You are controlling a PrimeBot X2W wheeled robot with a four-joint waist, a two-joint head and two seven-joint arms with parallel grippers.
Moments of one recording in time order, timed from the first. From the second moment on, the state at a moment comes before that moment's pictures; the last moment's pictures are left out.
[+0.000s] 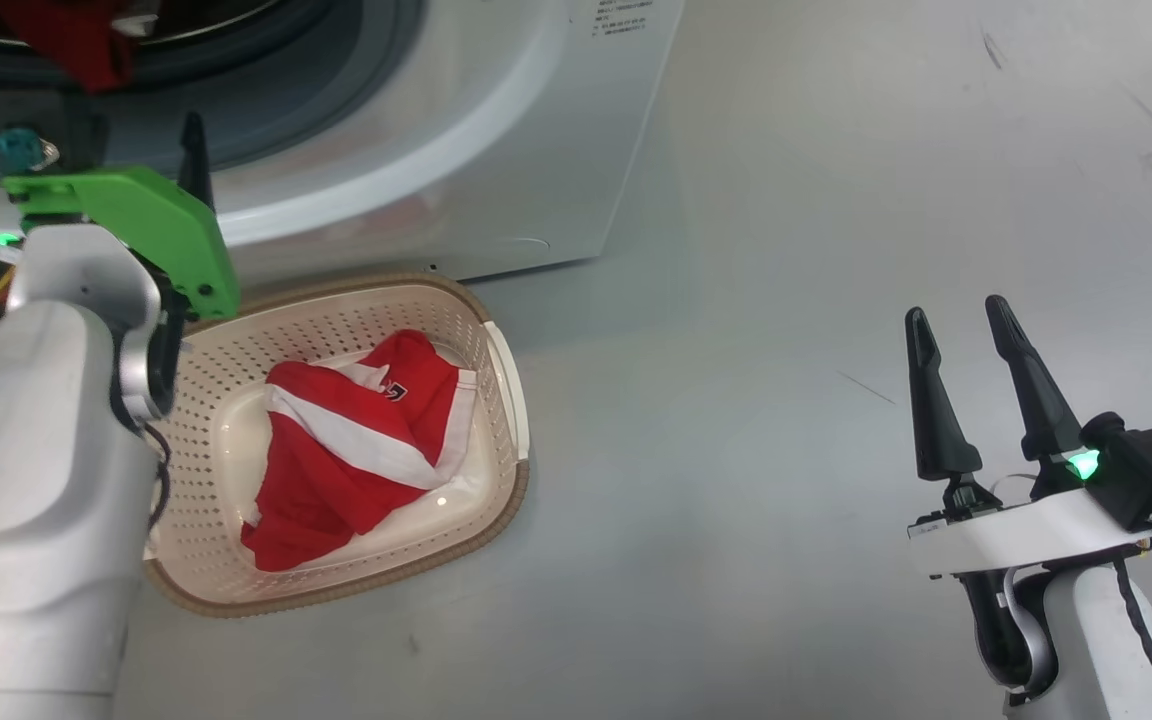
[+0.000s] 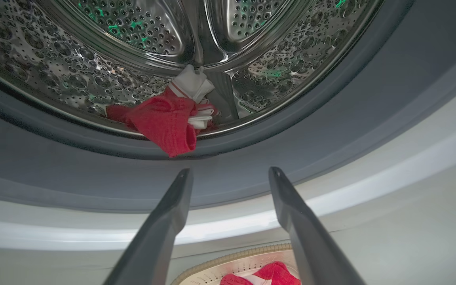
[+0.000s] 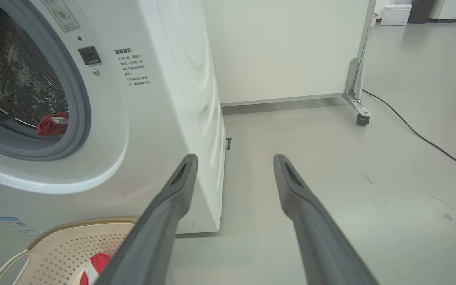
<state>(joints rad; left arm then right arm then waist) -0.73 0.15 -0.19 0.46 -0.36 0.12 0.25 -0.09 -0.08 0.11 0.01 0.34 0.10 -0.24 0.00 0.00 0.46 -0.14</state>
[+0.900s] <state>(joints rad) -1.02 0.38 -0.13 0.58 -0.17 0.12 0.49 -0.26 -0.05 0.14 0.08 0.43 0.12 -0.25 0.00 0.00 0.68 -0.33</state>
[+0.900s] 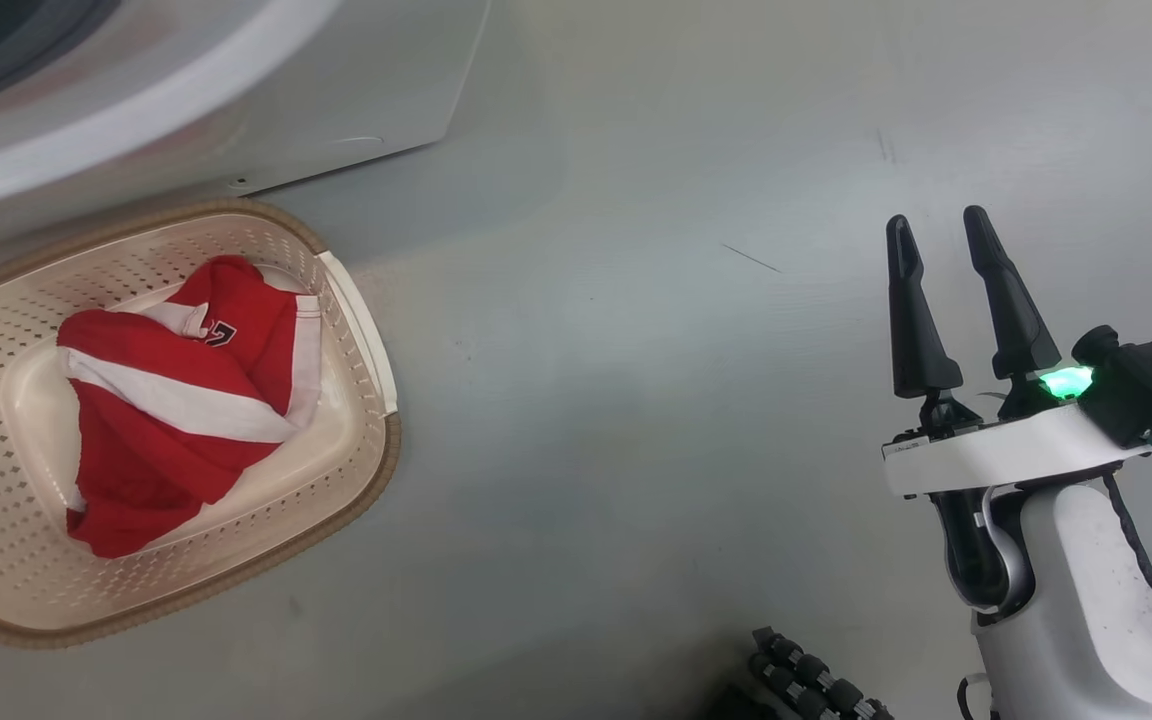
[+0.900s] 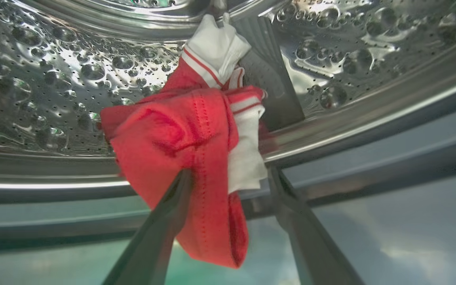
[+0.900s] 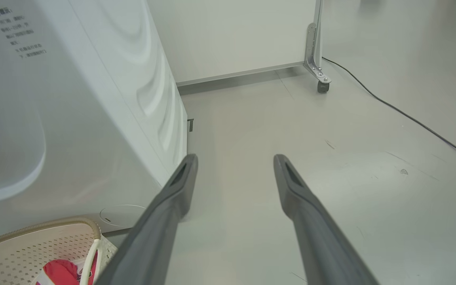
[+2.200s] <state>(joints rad) -1.04 0.29 -0.06 0.46 -0.10 0.12 0.27 -0.29 -0.05 0.11 0.10 0.41 0.12 -0.25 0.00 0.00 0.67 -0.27</state>
